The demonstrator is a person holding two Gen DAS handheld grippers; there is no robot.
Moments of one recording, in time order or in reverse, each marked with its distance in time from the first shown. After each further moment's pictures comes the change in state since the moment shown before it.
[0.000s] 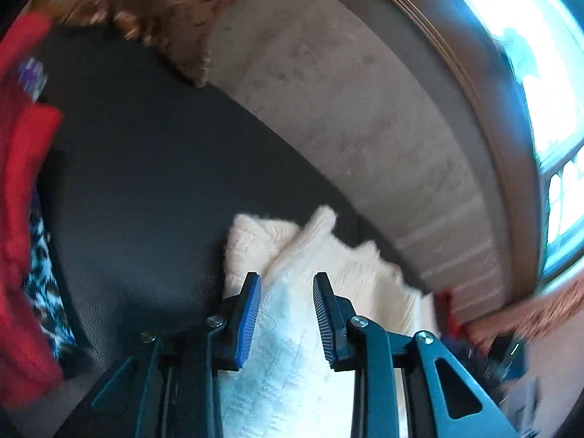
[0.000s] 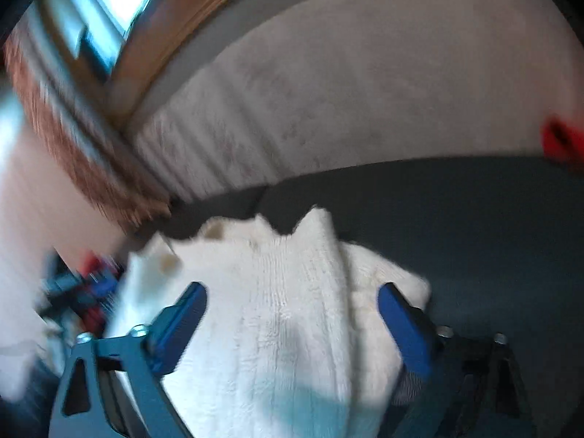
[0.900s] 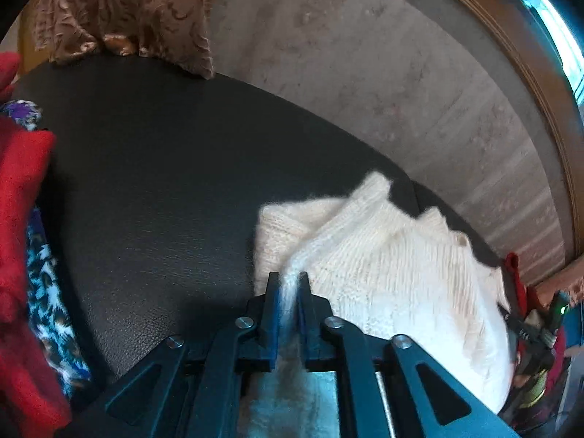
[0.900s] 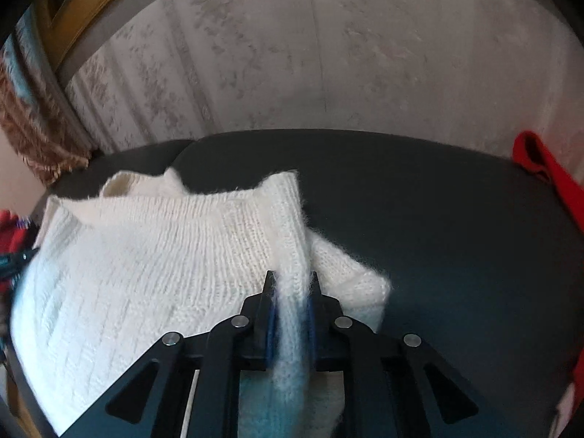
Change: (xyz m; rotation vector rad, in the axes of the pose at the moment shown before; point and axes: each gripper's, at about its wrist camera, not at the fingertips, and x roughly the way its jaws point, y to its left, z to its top) left arm 0.027 0.012 -0.012 0.081 0.002 0.217; right arm 0.031 -0.037 -0.015 -0.020 0.055 -0.240
